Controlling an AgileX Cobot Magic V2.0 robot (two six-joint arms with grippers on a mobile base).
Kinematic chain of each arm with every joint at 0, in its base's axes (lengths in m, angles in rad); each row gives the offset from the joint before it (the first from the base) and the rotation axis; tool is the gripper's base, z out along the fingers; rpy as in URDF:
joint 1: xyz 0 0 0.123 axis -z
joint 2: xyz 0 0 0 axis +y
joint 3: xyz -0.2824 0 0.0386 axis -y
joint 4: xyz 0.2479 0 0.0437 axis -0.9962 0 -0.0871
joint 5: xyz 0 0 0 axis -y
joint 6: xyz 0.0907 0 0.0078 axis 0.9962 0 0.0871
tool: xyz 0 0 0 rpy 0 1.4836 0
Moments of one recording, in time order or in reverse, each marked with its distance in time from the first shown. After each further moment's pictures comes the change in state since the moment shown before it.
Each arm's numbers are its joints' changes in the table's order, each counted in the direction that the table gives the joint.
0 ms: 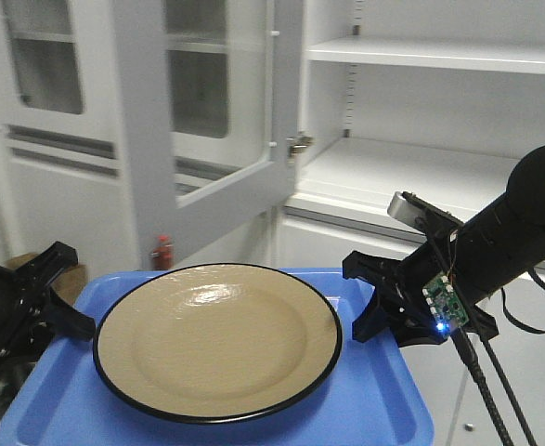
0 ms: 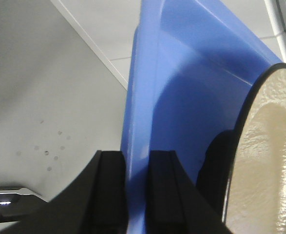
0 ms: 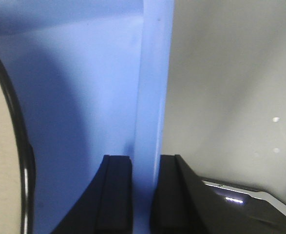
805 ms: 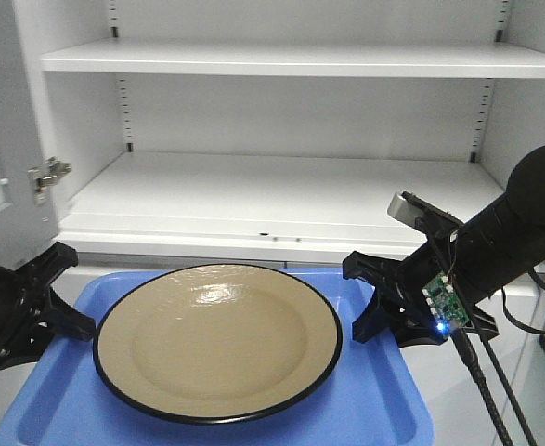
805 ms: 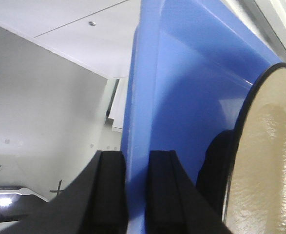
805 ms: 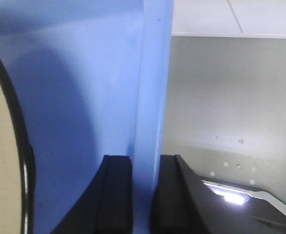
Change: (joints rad) left arm 0.000 0.000 0.000 0.000 -0.001 0.000; right arm 0.000 0.000 0.000 0.000 -0.001 0.000
